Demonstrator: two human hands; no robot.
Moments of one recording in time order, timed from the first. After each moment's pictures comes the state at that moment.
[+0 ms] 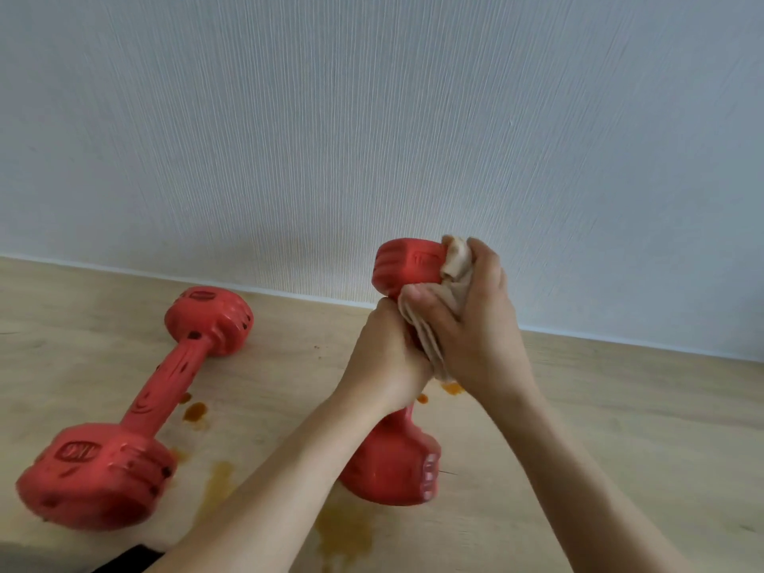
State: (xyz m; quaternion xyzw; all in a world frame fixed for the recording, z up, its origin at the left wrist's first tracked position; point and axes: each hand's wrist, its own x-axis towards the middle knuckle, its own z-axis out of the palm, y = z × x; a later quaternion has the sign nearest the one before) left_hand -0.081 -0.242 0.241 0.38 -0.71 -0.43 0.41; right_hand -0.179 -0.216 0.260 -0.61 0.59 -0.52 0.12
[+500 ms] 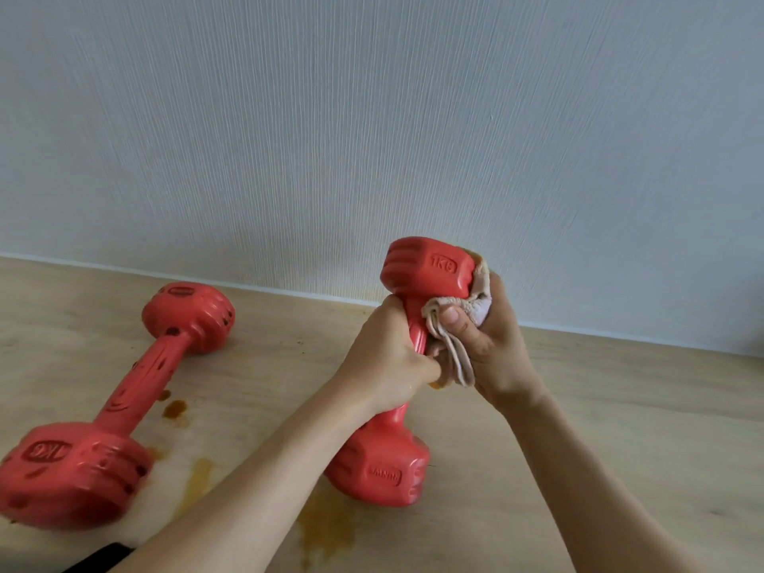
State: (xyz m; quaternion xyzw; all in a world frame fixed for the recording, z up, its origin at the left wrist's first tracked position) left_hand -0.087 -0.241 0.238 0.39 -0.74 -0.43 0.35; right_hand -0.216 -0.213 0.237 -0.54 0.42 -0.62 0.38
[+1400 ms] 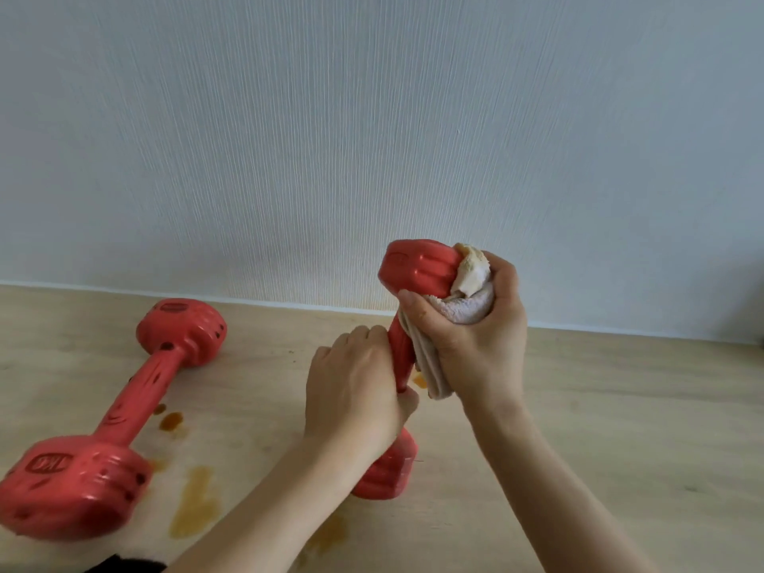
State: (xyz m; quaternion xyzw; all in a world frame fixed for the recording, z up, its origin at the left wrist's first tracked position) left_hand -0.070 -0.202 0.244 0.48 -0.83 -0.06 0.27; right_hand -0.187 -0.187 0.260 -0.45 0.55 -0.69 0.15
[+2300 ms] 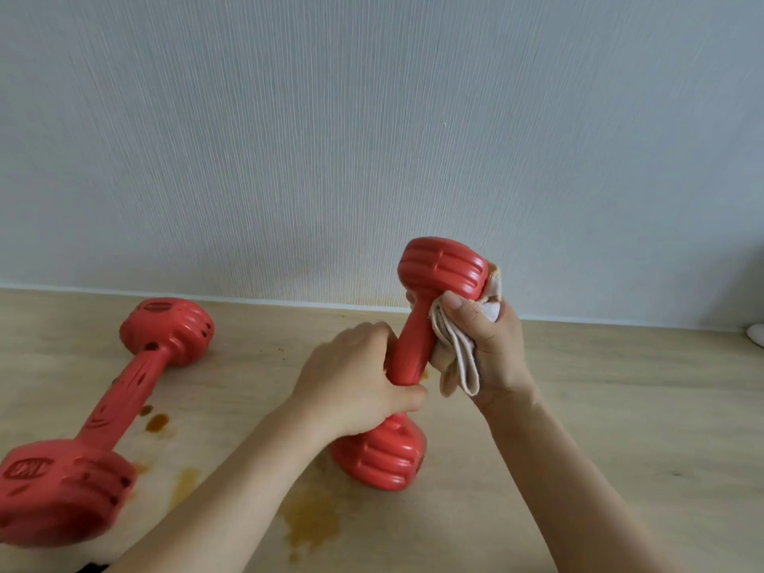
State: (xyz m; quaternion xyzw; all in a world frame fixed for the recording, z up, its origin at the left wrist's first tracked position) left_hand -0.069 -0.216 0.253 0.44 -0.85 -0.23 0.16; right_hand -0.222 -0.192 0.240 -0.39 0.35 -0.71 0.47
